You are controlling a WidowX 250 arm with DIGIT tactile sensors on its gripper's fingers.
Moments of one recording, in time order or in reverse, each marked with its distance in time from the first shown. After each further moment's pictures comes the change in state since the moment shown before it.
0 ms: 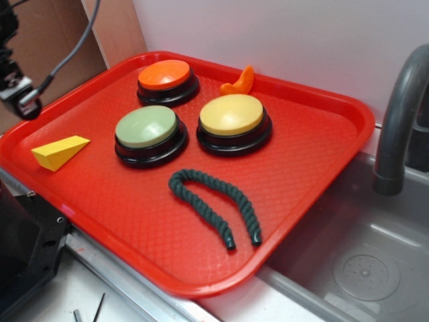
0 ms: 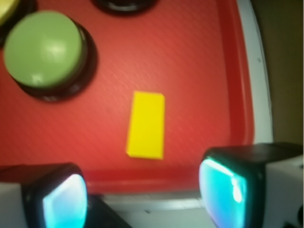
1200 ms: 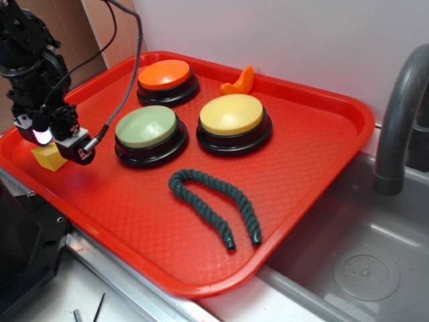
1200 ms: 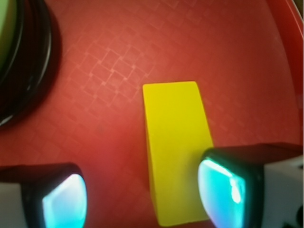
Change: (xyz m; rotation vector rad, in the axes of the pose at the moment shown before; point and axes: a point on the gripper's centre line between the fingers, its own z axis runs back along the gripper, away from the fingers) arm 0.019 -0.024 -0.073 0.018 0.111 0.163
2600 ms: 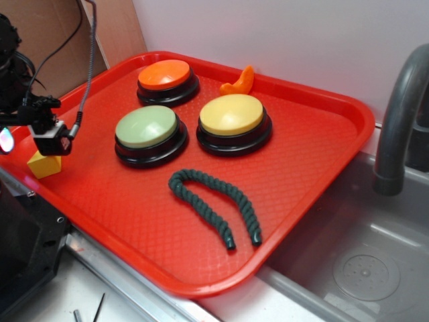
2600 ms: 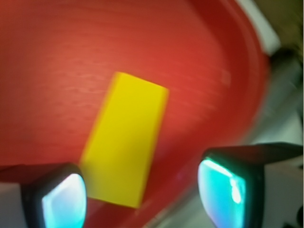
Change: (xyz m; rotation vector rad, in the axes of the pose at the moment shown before) arm -0.025 0.031 0.008 0.090 0.063 0.547
